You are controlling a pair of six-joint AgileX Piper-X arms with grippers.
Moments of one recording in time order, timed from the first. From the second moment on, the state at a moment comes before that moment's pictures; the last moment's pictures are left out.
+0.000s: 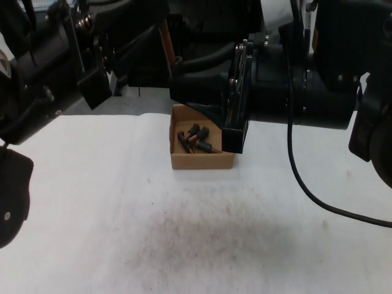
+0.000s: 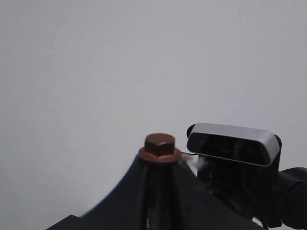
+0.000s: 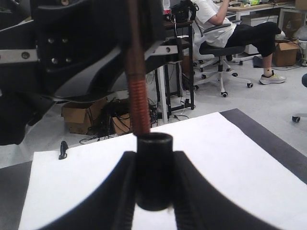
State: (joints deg) left arm -19.1 66.7 -34.2 -58.3 47.0 -34.1; right arm 36.6 73.1 -52.0 -9.9 -35.9 1.7
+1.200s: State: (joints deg) left arm -21.3 67.3 -34.3 -55.2 44.7 -31.2; right arm 36.6 73.1 -51.7 -9.9 -35.1 1.6
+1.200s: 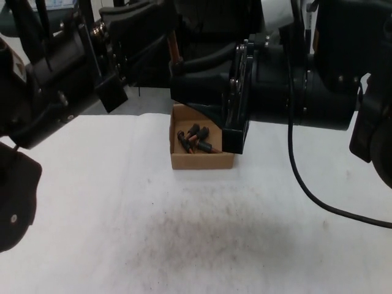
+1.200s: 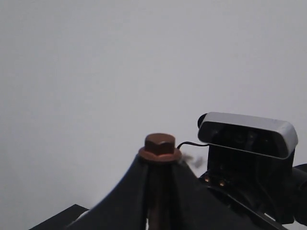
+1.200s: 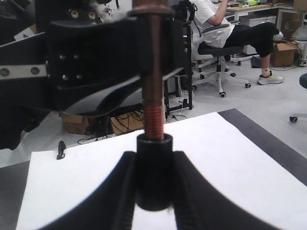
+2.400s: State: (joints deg) left arm -20.0 63.5 -34.6 -55.4 28.9 -29.8; right arm 33.3 73.2 -51.7 -4.4 -23.2 9.1
